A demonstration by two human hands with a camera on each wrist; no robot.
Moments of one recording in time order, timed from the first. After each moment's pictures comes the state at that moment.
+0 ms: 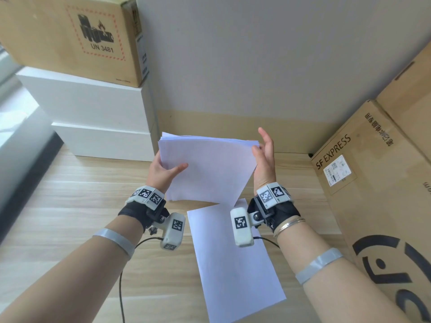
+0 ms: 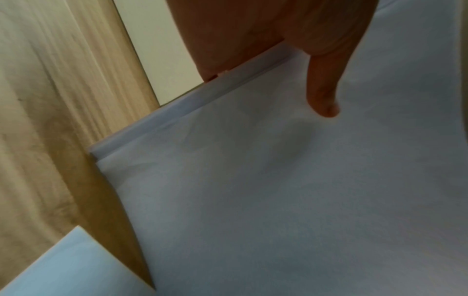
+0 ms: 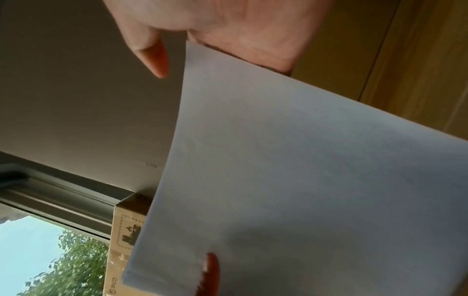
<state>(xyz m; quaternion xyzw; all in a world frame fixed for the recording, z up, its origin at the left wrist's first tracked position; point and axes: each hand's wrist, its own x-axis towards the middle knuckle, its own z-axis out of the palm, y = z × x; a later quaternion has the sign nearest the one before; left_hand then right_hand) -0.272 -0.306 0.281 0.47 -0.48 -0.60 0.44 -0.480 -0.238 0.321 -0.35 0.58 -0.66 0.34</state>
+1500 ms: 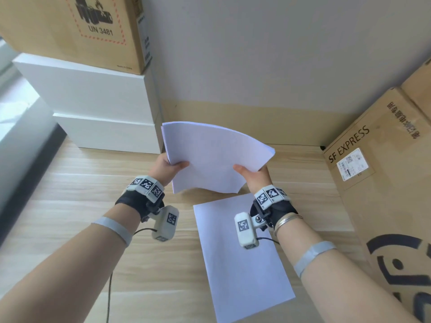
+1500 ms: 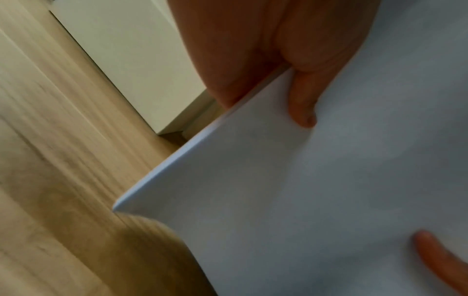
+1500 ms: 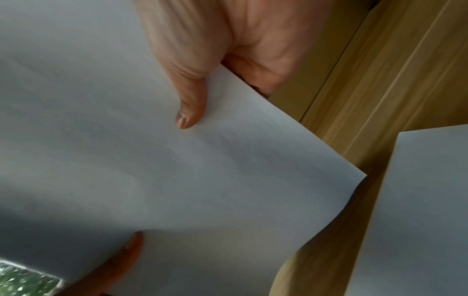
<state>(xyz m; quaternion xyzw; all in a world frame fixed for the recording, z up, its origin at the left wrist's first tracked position) -0.264 -0.329 0.259 0.50 -0.60 -0.54 0.31 -0.468 -0.238 0.284 -0.32 0.71 -0.49 0.40</state>
